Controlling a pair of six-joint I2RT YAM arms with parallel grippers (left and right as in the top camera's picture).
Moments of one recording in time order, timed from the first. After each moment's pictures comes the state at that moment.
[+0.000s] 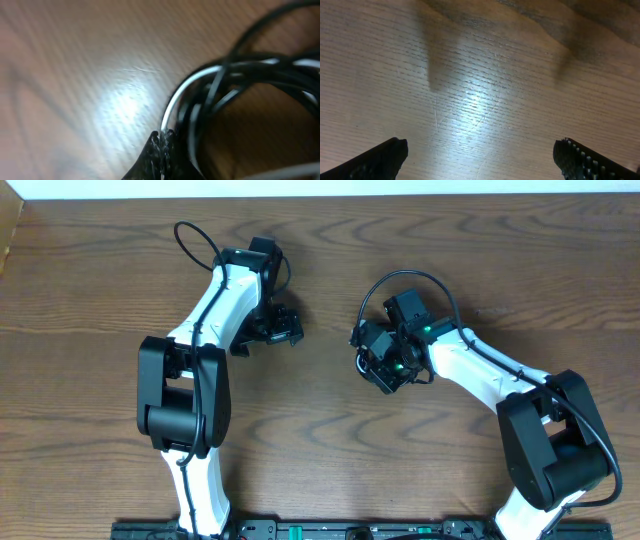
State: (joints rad) left arm -0.21 2.09 1.60 -1.17 0.05 -0.47; right arm 0.45 1.86 1.11 -0.55 -0.45 -0.37
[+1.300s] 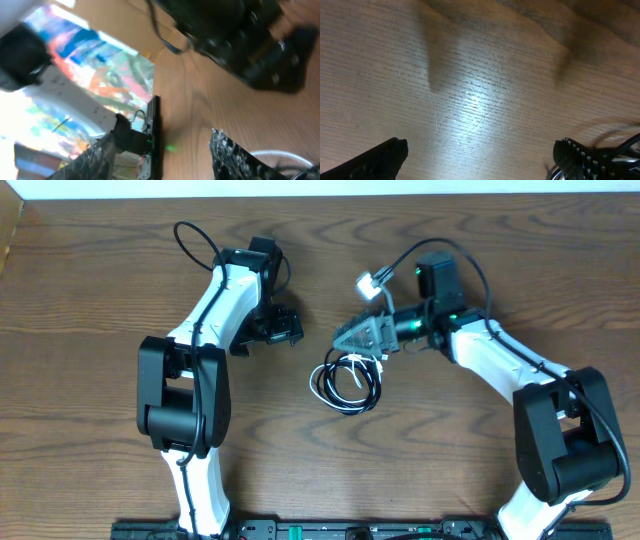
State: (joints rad) left arm -0.21 2.09 1.60 -1.17 0.05 -0.47; right arm 0.34 1.86 1.12 -0.03 -1.36 0.26
